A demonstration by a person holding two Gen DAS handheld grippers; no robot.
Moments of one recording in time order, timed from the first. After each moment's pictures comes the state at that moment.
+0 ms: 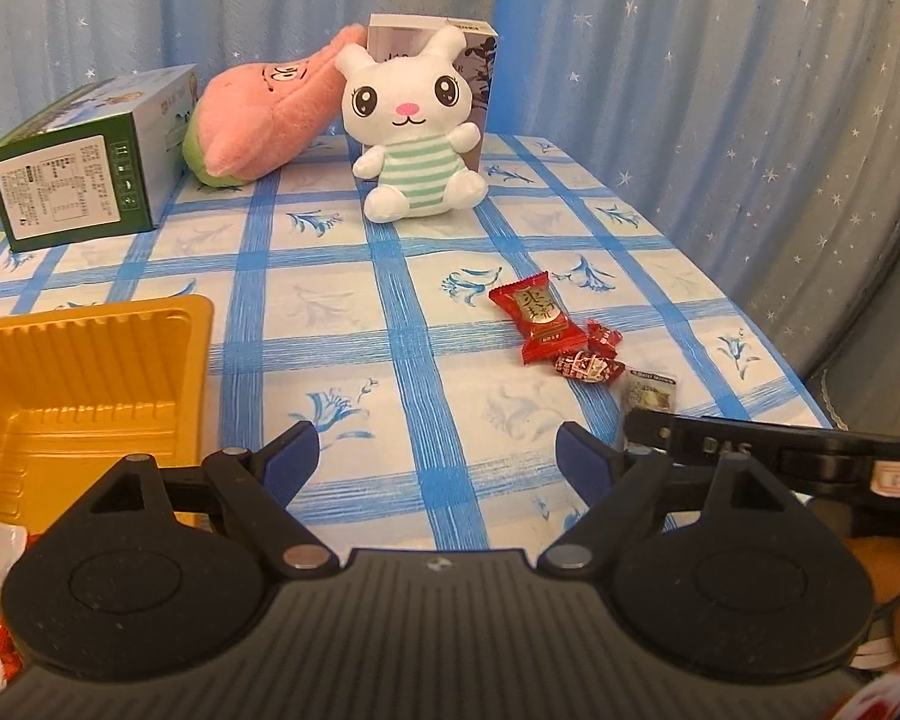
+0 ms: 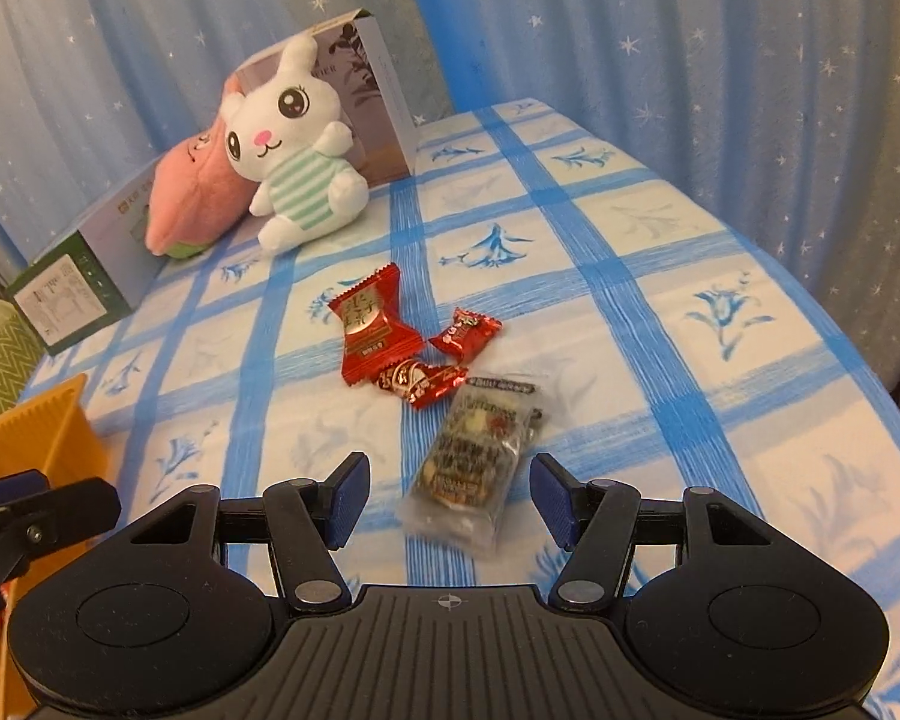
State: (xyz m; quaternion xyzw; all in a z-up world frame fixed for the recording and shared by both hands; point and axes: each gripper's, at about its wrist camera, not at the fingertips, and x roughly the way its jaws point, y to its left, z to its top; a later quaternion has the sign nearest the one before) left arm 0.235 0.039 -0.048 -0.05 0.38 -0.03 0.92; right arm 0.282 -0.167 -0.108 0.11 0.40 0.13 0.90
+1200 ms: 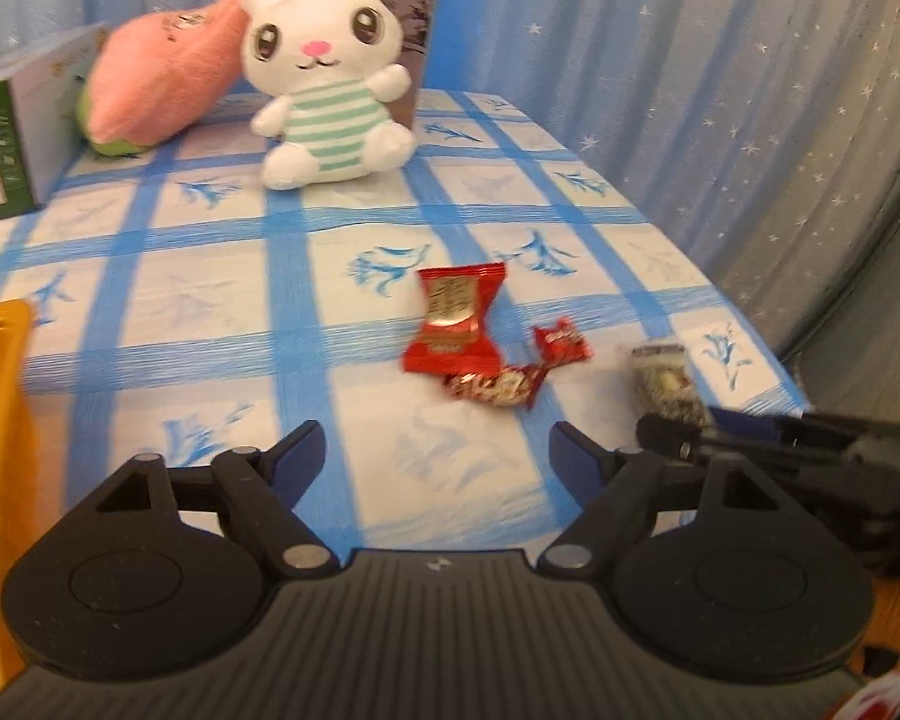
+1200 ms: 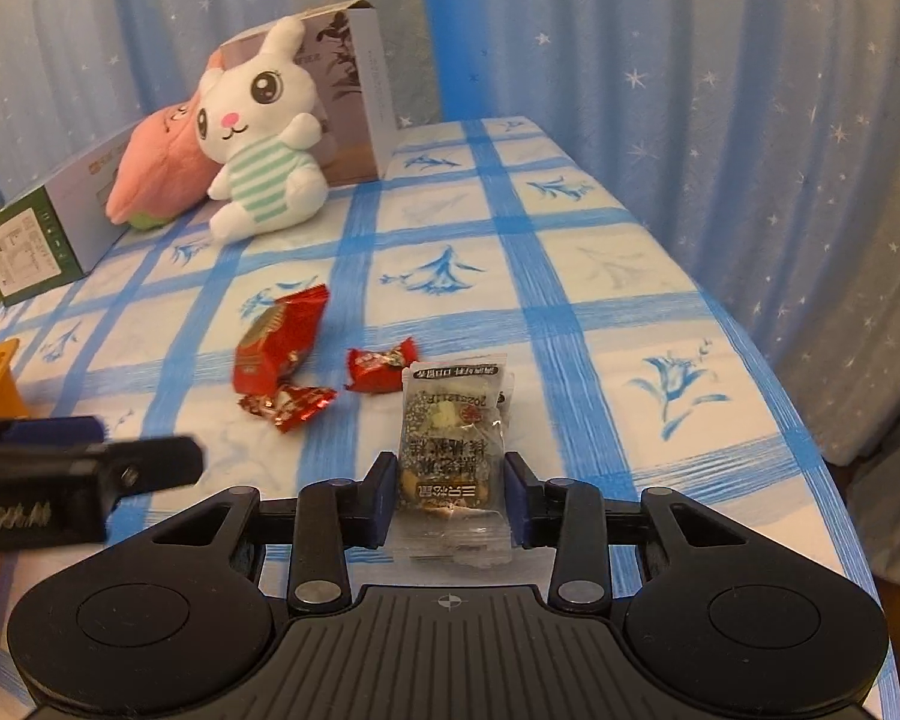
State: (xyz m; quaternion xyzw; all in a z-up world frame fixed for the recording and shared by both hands) left arm 0.306 -0.003 -0.090 -0.06 0.41 -0.08 0.91; right arm 0.306 -0.189 -0.115 0.04 0.40 0.12 0.91
